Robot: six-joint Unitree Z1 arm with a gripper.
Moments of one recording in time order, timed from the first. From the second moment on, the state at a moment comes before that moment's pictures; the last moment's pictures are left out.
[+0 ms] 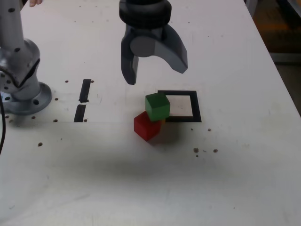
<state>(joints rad) -0.21 1.75 -1.39 1.26 -0.02 -0.08</state>
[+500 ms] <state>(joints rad) -0.22 1.78 -1.35 1.20 -0.04 -0.09</state>
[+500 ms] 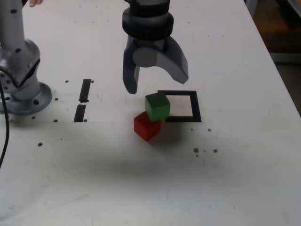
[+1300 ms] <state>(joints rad) -0.26 1.81 -1.28 1.11 -0.07 -0.12</state>
